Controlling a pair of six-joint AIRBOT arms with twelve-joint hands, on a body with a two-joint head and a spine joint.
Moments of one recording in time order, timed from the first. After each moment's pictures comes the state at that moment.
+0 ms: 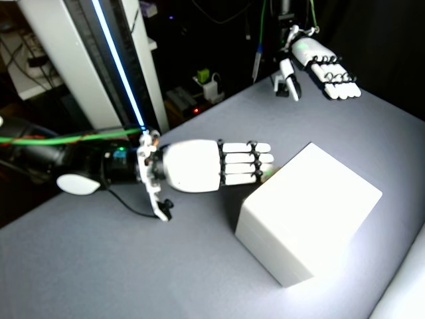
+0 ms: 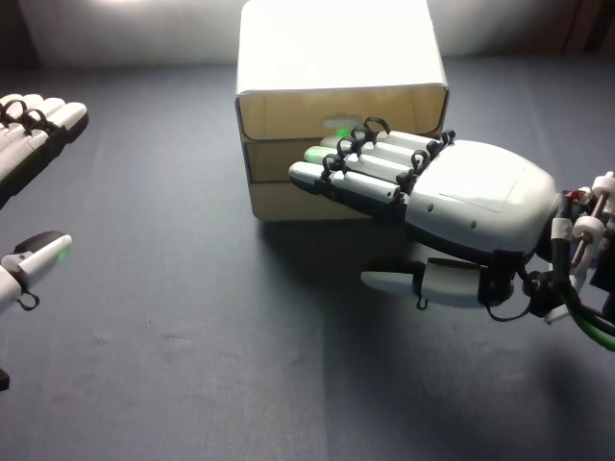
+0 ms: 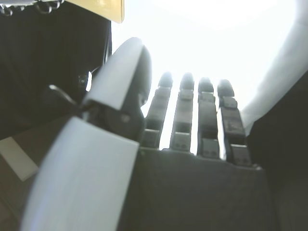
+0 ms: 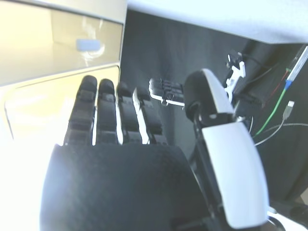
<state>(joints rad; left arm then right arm) 1.20 -0.86 1.02 -0.29 -1.43 0.79 -0.63 -1.21 1.20 -0.11 0.75 -0.85</state>
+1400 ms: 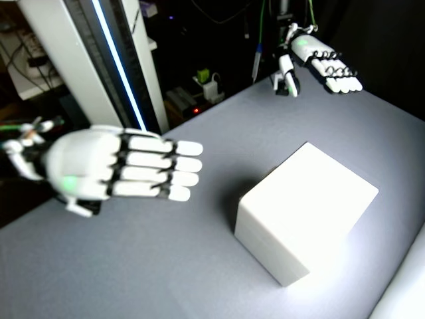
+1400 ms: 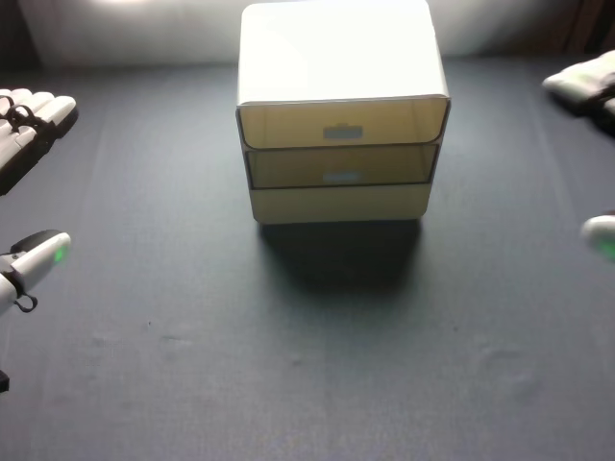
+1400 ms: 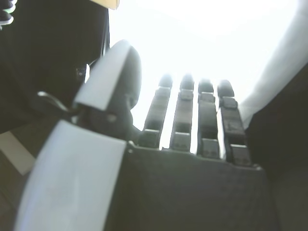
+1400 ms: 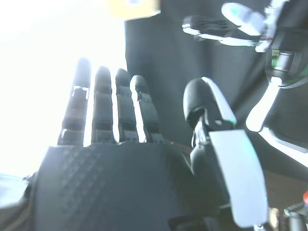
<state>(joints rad) 1.23 -0.86 1.00 -0.31 -1.51 0.79 -1.08 -0.81 0.92 0.15 1.38 -0.72</state>
